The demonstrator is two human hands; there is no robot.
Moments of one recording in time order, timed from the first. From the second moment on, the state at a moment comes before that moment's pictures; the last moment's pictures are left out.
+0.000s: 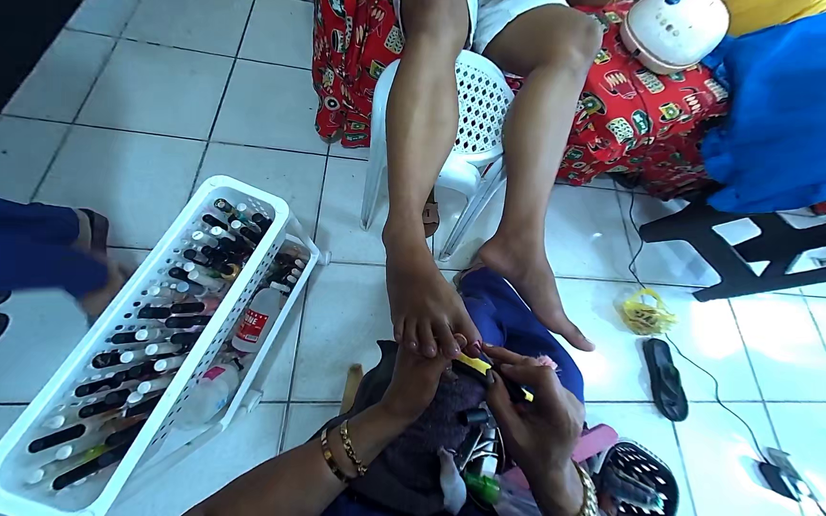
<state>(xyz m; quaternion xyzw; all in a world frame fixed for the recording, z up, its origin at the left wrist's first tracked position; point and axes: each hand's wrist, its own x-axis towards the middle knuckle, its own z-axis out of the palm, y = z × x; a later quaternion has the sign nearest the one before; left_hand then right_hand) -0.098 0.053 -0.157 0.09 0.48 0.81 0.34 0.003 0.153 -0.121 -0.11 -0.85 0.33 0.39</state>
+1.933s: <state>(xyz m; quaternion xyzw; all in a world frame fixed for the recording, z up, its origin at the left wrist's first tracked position) -0.103 0.048 -0.161 0.09 0.42 0.82 0.38 0.003 0.156 -0.108 -0.14 -0.80 0.45 0.36</state>
